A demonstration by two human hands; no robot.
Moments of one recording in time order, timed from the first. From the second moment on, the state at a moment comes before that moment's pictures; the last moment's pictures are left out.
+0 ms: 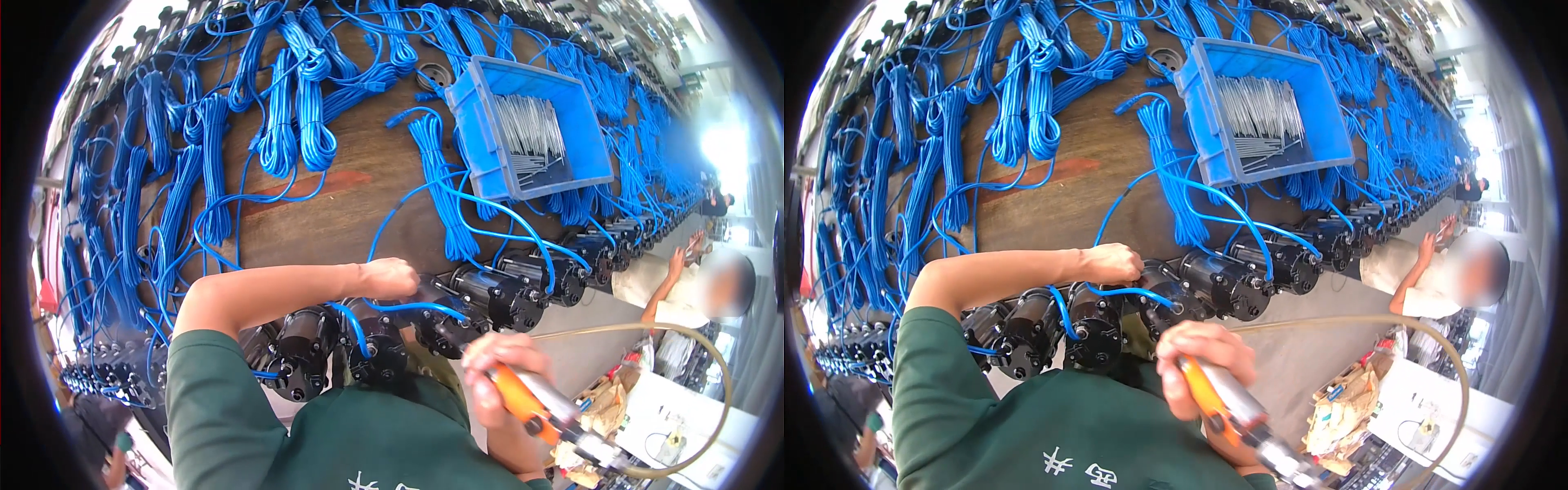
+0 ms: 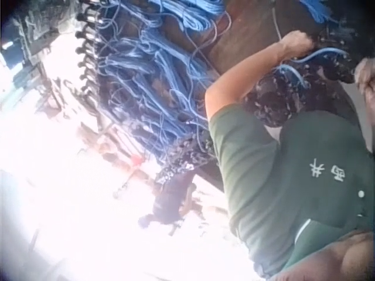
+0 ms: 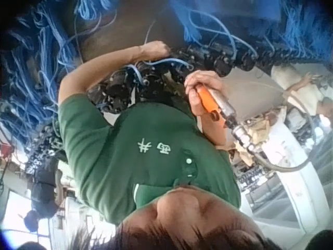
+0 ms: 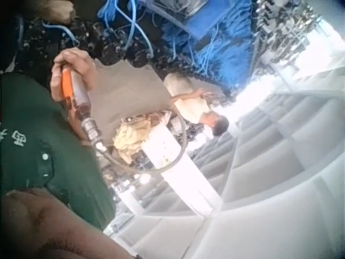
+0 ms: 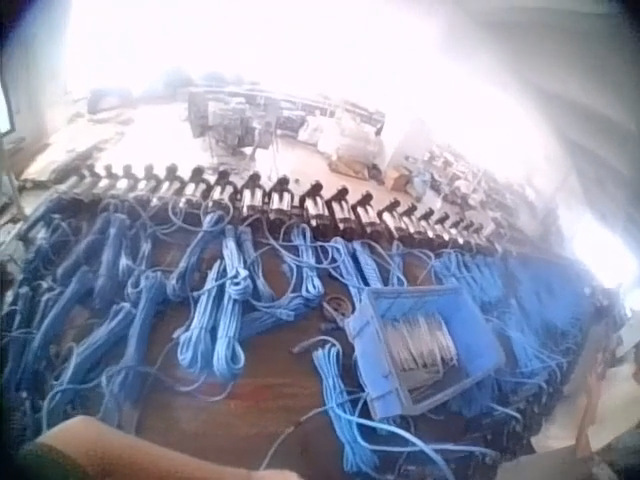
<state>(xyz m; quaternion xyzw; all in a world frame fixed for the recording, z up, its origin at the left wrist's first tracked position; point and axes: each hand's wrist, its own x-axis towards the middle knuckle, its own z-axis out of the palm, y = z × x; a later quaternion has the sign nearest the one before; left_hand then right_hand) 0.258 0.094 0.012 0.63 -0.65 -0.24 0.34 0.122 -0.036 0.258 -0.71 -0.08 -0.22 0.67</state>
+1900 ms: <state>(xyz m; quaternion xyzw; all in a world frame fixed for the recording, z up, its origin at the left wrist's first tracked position) -0.014 -0.094 0.085 0.21 0.36 0.02 0.91 0.074 -0.187 0.307 -0.56 -0.34 -0.18 0.73</state>
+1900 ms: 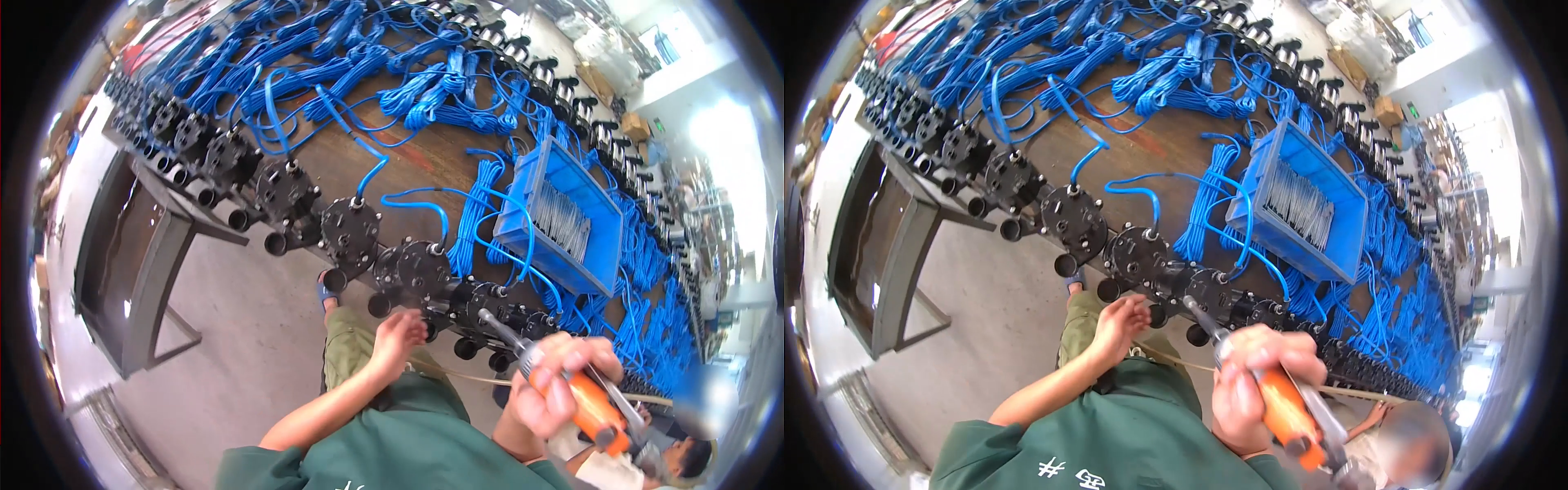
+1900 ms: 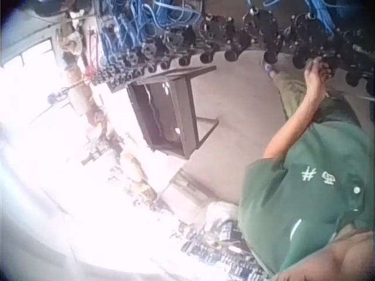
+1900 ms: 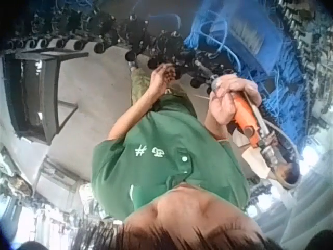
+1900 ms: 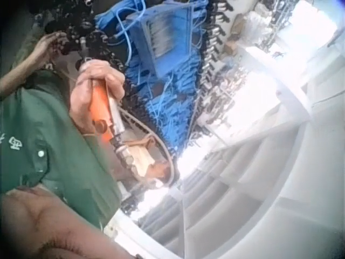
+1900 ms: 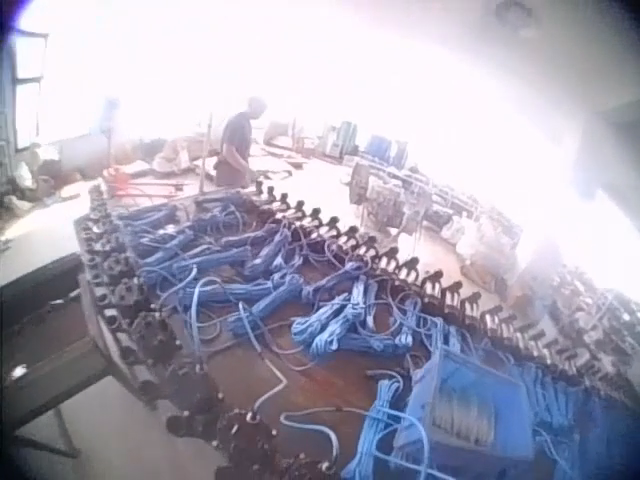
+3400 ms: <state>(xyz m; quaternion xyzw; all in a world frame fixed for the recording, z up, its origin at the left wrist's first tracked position) 0.039 -0.135 0.016 -0.18 0.32 0.18 0.91 0.107 -0.149 0.205 -0.57 -0.35 0.11 0.73</state>
